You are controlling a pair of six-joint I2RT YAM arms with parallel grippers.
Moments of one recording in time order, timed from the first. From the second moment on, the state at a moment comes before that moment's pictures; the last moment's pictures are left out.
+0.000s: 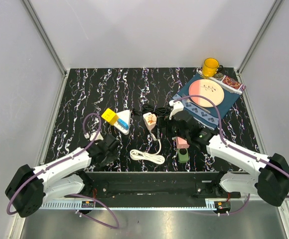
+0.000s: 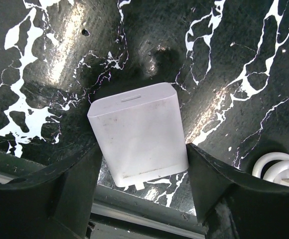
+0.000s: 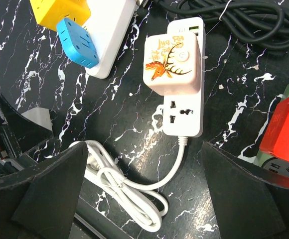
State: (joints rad) left arm -0.75 1.02 0.48 -0.79 -0.35 -1.25; right arm 0.79 1.19 0.77 -0.10 0.07 0.48
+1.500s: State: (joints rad) left arm -1.08 0.72 0.57 -0.08 -0.45 -0.16; right arm 0.78 1.44 1.48 -0.72 -0.33 0.38
